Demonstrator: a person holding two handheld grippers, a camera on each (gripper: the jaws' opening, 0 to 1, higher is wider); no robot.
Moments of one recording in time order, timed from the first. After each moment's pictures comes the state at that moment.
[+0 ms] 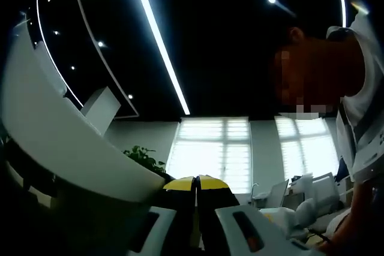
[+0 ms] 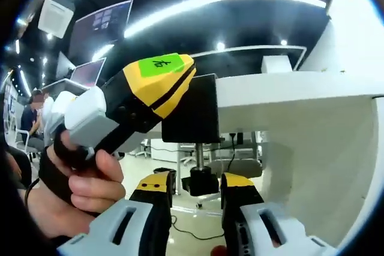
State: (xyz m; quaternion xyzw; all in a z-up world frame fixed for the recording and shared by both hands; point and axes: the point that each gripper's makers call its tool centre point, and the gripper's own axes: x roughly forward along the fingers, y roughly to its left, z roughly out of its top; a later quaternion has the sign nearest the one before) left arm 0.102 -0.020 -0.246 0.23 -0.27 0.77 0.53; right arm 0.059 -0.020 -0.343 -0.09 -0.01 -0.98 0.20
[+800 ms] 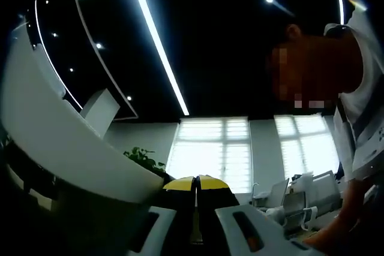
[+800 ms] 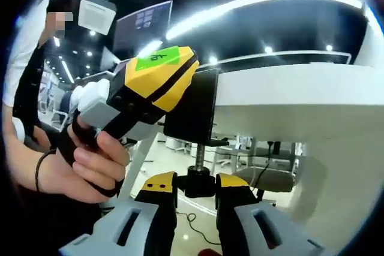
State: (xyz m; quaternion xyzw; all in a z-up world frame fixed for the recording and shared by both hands) left arm 0.103 -0.018 -0.247 0.24 -0.27 0.77 0.53; right arm 0.051 -0.031 -0.343 -0.11 0.05 -0.91 0.39
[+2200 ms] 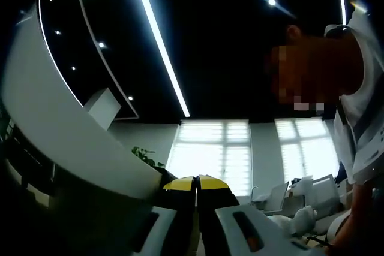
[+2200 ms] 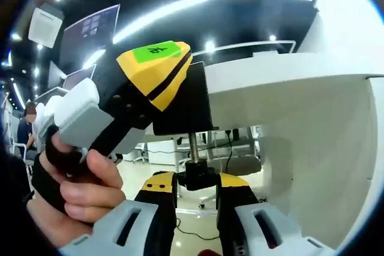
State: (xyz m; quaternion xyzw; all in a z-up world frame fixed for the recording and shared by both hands) left arm 0.101 -0.014 -0.248 0.24 -0.28 0.77 0.52; right arm 0.064 -0.013 -0.357 -0.09 -0.05 -0.97 0.21
